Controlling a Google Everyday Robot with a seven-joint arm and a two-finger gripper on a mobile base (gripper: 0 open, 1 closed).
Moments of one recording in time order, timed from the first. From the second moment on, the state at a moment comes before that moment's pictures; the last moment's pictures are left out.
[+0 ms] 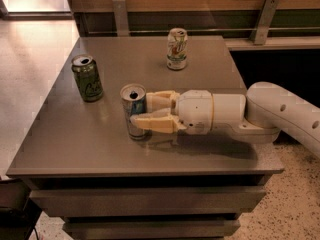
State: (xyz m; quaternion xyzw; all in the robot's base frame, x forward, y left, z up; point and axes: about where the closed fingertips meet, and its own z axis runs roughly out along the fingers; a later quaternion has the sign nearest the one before) arm 0.479 0.031 0.882 -0.50 0.53 0.43 0.53
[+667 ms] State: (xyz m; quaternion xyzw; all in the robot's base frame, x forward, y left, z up) arm 0.479 0.033 0.885 -0.50 0.53 0.43 0.53
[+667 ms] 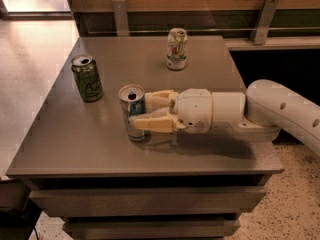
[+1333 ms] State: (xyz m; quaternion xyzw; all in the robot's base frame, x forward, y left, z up) arm 0.489 0.006 0.912 -0.53 0.57 0.39 0.49
